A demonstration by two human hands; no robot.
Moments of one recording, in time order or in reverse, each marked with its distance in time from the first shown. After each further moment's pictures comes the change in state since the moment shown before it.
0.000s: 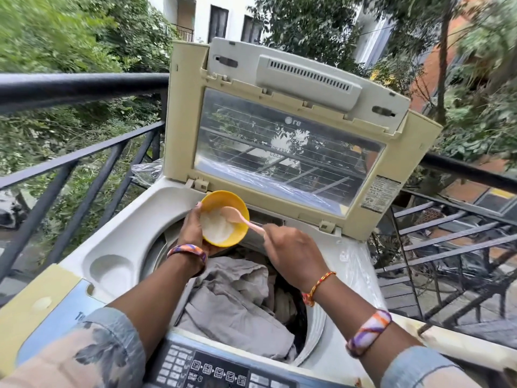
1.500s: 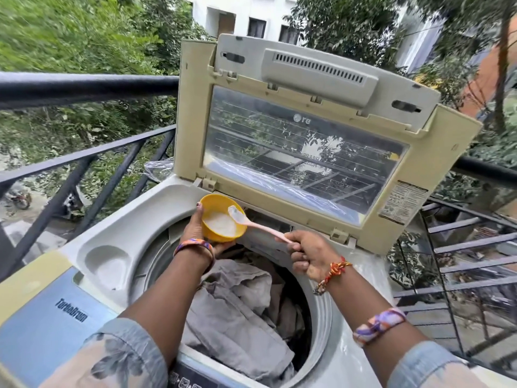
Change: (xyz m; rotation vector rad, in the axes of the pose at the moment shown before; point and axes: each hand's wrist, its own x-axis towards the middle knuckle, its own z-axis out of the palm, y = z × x) left_hand -0.020 -0.006 0.032 -0.253 0.198 -0.049; right_hand 0.025 0.059 0.022 1.563 -0.476 1.015
